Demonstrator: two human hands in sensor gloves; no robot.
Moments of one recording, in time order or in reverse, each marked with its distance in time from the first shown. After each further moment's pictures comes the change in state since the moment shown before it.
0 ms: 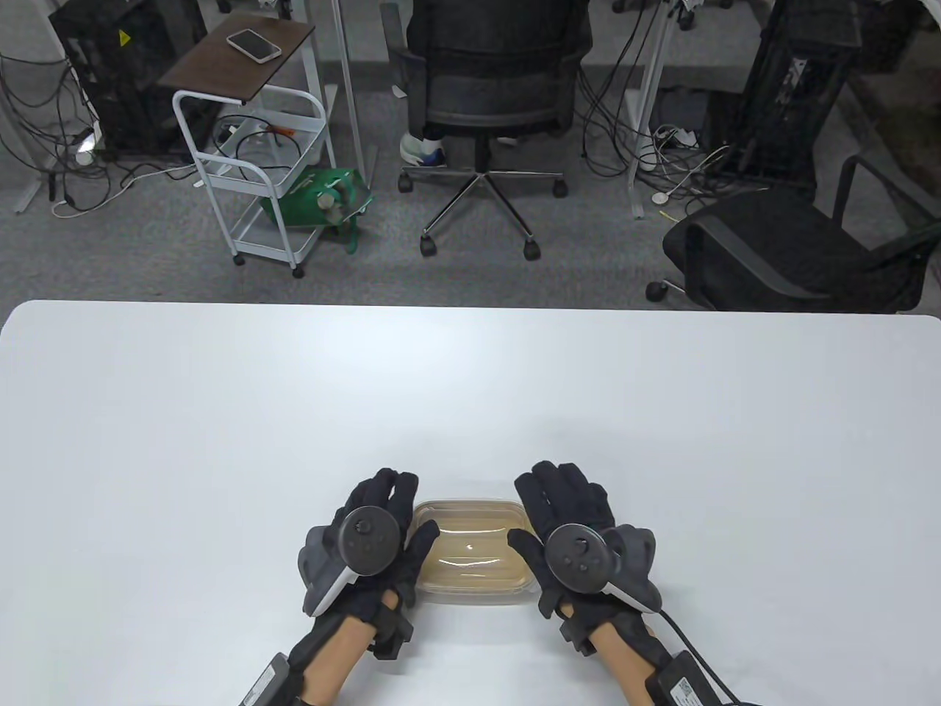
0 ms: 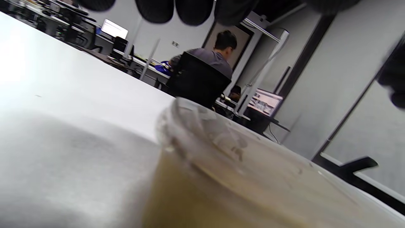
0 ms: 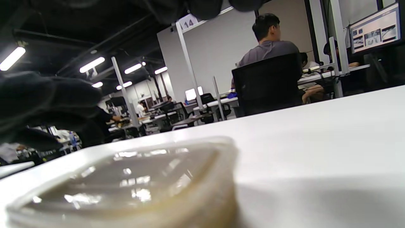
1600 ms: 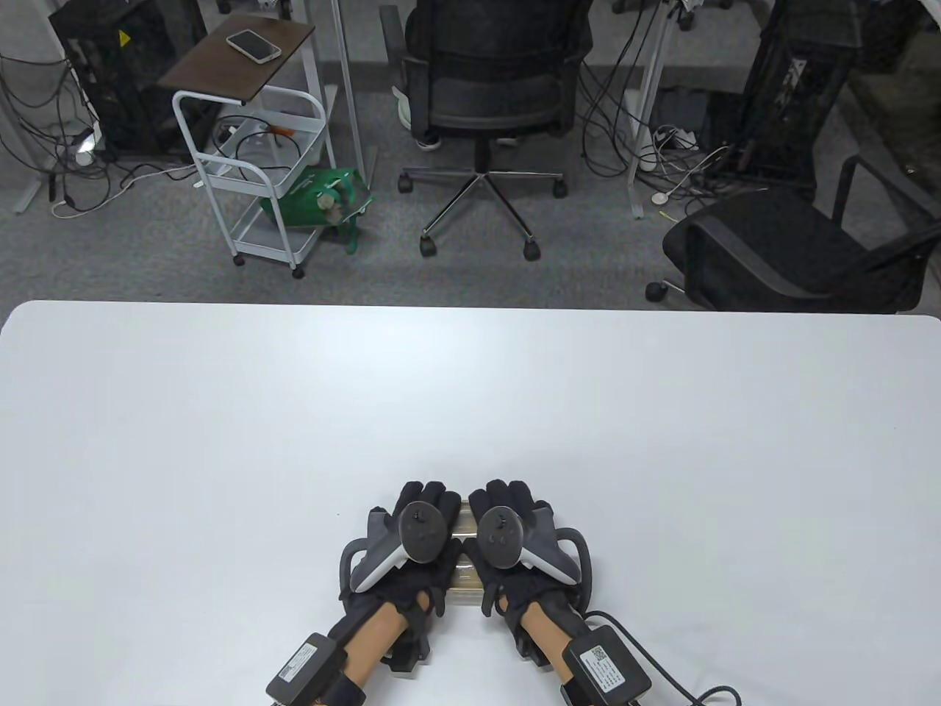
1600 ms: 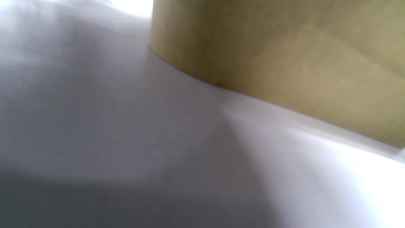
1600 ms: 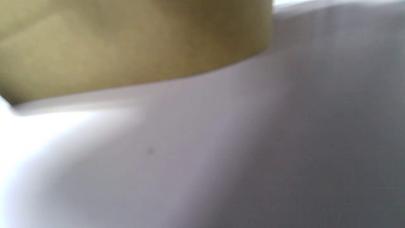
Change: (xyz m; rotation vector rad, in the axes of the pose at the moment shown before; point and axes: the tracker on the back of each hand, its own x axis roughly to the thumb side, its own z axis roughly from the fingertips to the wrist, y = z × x) left_hand 0.002 -0.065 -0.025 -0.340 0.049 -0.087; right_hand 0.001 0.104 -0.027 0.434 0.144 0.050
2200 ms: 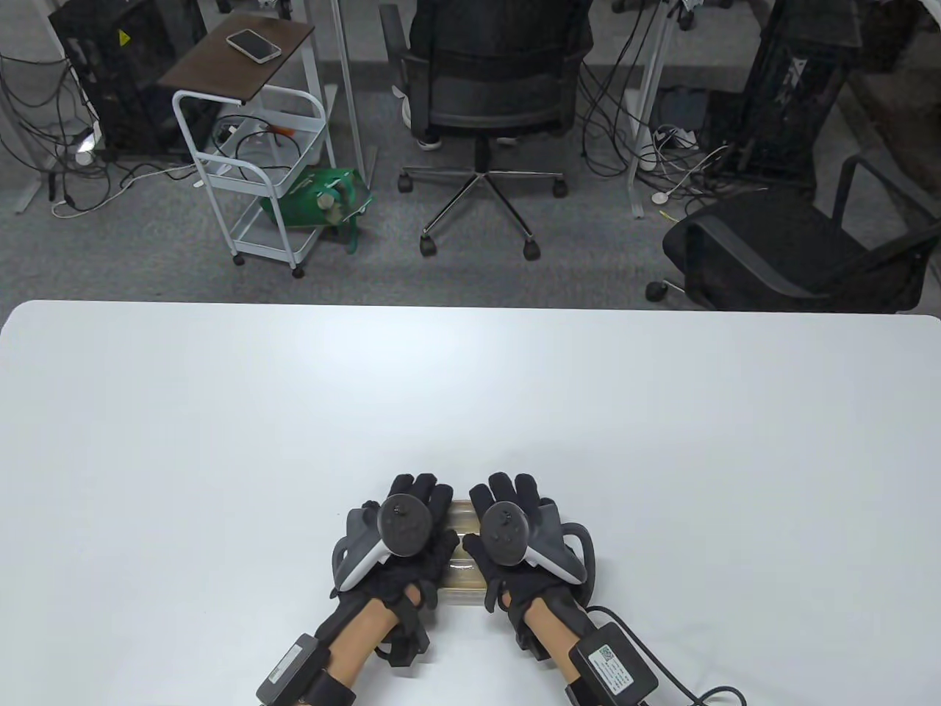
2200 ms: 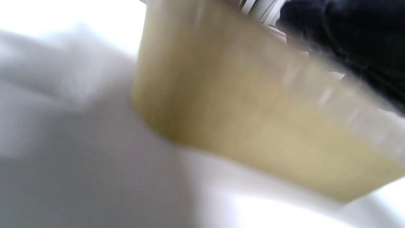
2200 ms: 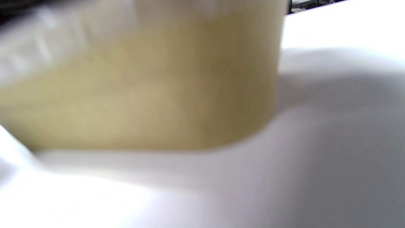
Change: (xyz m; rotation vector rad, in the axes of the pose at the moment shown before) left_hand -0.008 0.032 0.014 0.062 -0.056 0.179; right_hand 0.005 -0.033 0.015 -0.104 -0.031 -0.024
